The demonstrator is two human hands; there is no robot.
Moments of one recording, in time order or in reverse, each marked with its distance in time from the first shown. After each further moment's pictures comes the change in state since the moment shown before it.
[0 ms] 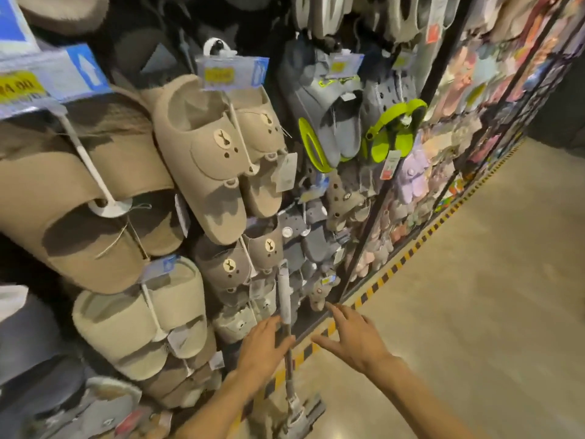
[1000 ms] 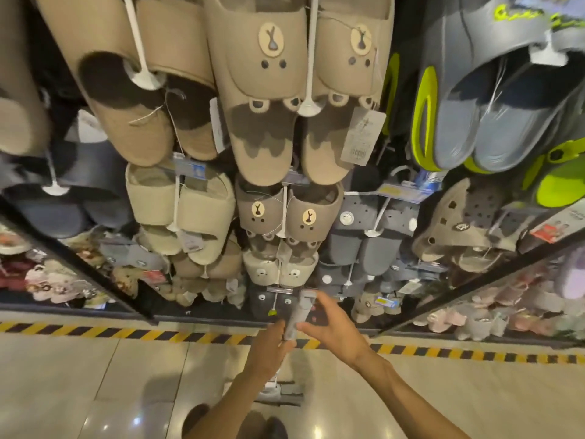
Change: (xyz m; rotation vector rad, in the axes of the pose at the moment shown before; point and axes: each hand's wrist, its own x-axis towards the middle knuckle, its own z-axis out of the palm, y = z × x) left_hand 0.047 0.032 0.163 -0.533 0.349 -0.566; right_hand 0.156 0.057 0.030 0.638 -0.512 -0.606
